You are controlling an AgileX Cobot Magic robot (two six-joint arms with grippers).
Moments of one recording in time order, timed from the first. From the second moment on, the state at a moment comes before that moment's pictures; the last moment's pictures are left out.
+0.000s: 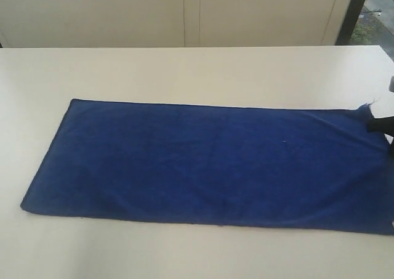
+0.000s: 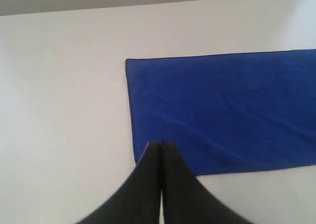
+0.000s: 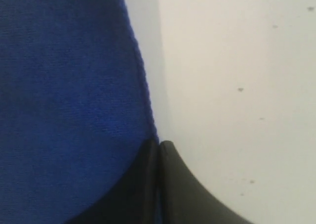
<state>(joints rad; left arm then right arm) -0.11 0.24 -0.62 -0.16 0.92 0.10 -0.45 1.95 -1.13 0.16 0.59 -0.25</state>
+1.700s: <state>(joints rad) -0.11 0.24 -0.62 -0.16 0.92 0.11 0.20 1.63 -1.42 0.08 0.75 -0.08</state>
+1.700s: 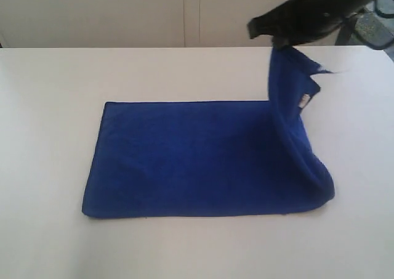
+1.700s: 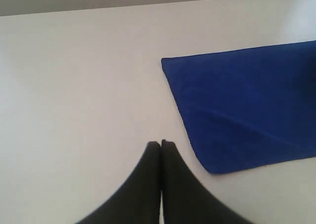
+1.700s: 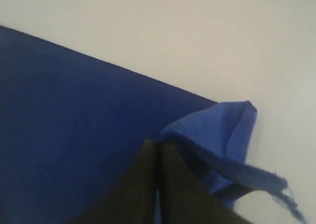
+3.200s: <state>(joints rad) -0.11 0.24 -0.62 -0.16 0.92 0.11 0.74 2.32 -2.01 0.03 0.68 -0.02</state>
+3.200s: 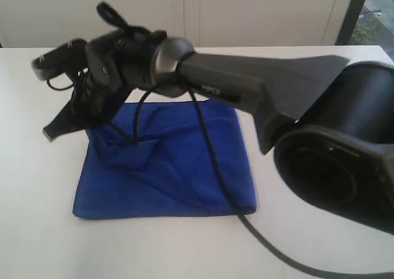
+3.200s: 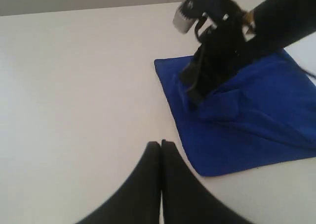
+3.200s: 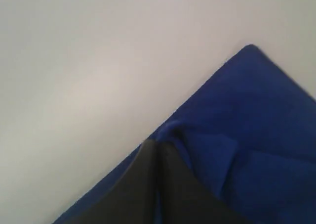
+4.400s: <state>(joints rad) -0.11 0.24 -0.62 -0.16 0.92 0.11 0.42 2.31 -1.97 0.07 1.04 -0.73</state>
